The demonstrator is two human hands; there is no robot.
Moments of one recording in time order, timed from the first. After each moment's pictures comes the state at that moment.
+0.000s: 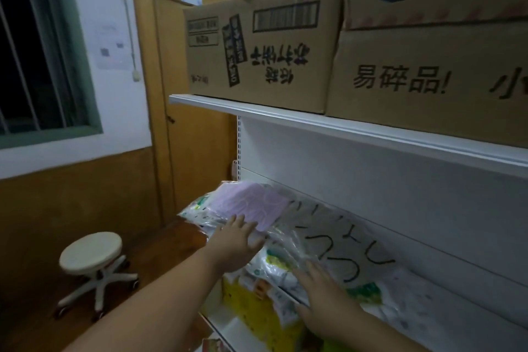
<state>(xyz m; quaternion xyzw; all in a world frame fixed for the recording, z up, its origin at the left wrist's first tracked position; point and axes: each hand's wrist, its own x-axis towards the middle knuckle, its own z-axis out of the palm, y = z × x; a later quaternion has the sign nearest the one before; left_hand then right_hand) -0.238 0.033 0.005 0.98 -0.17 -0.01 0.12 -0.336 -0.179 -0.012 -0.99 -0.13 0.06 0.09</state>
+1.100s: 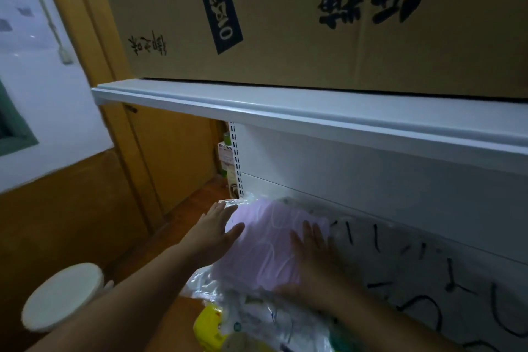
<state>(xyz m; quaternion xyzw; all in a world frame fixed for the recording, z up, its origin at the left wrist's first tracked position) 0.035 0.122 -0.021 0.96 -0.20 -0.01 0.17 -0.057 -0.100 -0.051 -1.00 -0.04 0.04 0.04</state>
